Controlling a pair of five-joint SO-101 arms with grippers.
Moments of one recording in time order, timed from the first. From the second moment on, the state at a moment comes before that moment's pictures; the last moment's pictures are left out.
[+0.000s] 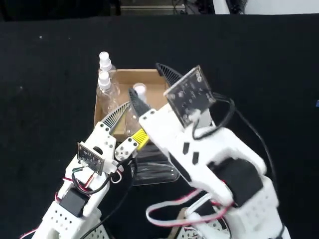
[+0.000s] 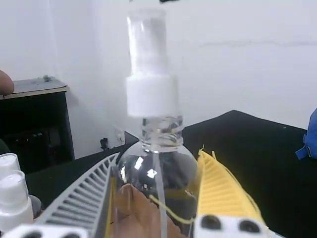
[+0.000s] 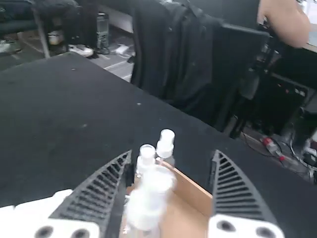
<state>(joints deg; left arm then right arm) 26.9 -103.8 96.1 6.7 -4.2 -36.7 -54.1 18.6 59.9 7.9</state>
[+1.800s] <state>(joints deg) 18.3 -82.8 96.5 -16.0 -4.2 1.6 -53.8 78.0 16.1 -3.3</state>
